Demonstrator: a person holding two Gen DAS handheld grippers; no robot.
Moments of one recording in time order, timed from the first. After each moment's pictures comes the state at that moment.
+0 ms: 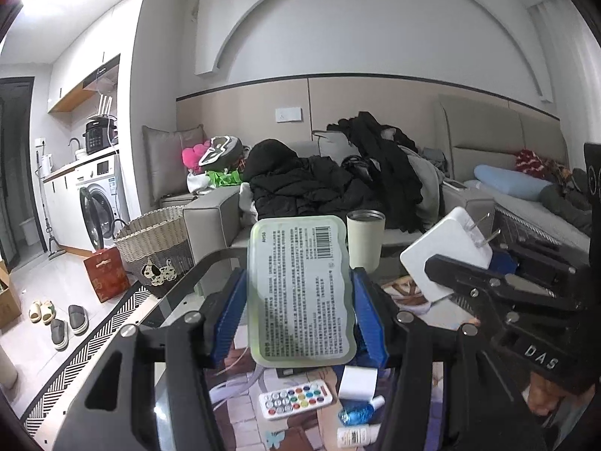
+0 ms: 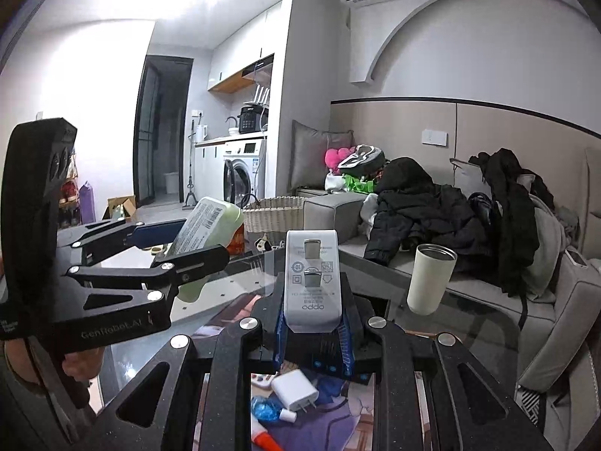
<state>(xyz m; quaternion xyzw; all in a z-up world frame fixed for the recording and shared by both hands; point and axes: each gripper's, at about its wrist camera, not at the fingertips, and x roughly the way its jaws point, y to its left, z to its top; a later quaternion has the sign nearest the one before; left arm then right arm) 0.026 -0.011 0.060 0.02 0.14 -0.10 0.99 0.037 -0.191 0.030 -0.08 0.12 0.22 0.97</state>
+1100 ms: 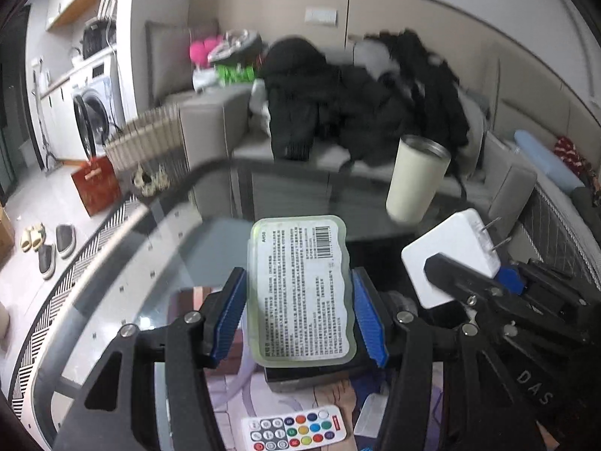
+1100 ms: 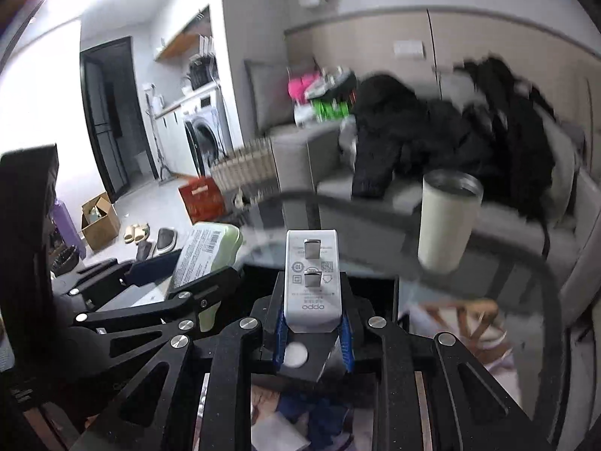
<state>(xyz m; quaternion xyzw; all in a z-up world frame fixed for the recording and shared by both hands) 0.193 -0.017 0.002 -0.02 0.34 -0.07 0.94 0.213 -0.172 -0.003 0.01 0.30 0.17 0.94</state>
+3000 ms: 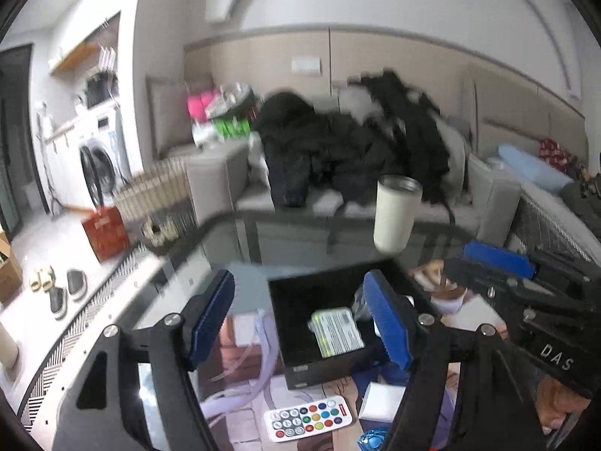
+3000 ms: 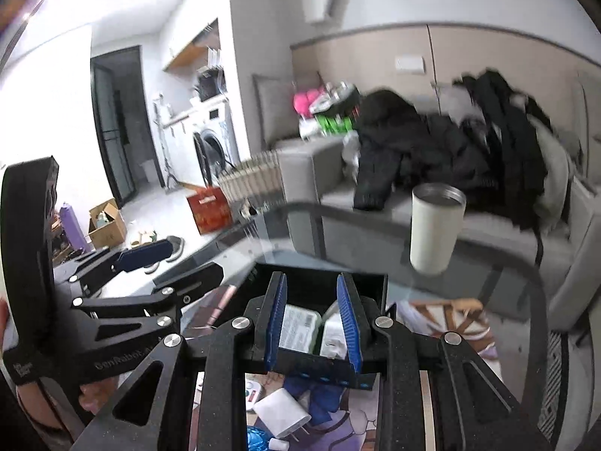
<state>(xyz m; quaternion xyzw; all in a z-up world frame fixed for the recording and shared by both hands) 0.112 -0.008 0.048 0.01 0.22 -0.07 0.97 0.154 -0.190 0.026 -0.01 0.24 0.19 0.95</state>
